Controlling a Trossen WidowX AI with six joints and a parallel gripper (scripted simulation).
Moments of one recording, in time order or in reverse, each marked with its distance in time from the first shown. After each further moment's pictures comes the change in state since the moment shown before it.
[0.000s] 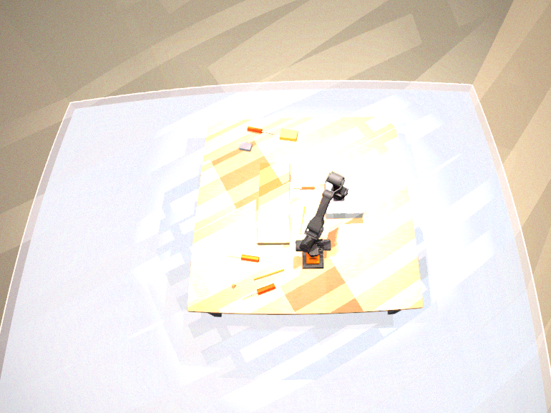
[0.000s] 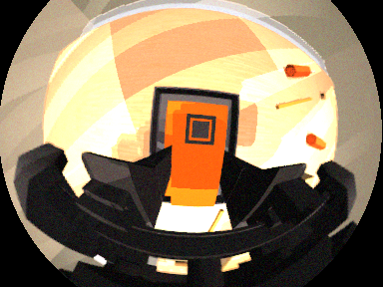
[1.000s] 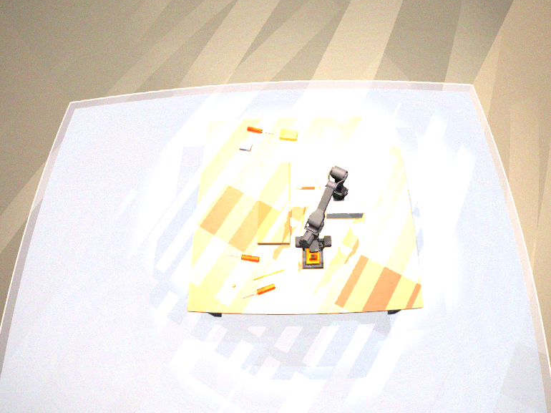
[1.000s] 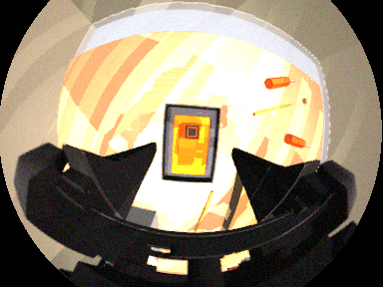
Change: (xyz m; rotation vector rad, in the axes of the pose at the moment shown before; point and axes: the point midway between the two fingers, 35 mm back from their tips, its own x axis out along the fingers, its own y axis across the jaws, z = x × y) arm -0.065 -0.002 0.022 0.000 -0.004 -0.002
